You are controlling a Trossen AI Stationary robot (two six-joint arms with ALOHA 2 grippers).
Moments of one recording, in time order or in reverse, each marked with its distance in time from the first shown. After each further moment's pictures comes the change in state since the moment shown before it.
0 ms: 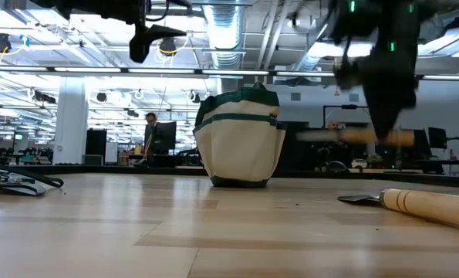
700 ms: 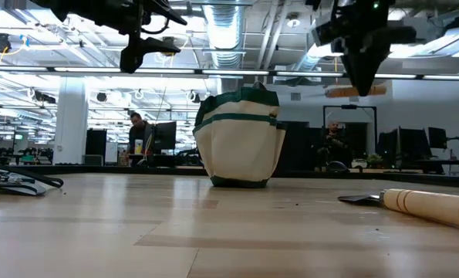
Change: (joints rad) left arm 0.000 0.000 0.000 -0.139 0.004 -0.040; right arm 0.054 0.232 0.470 -0.512 0.366 -0.504
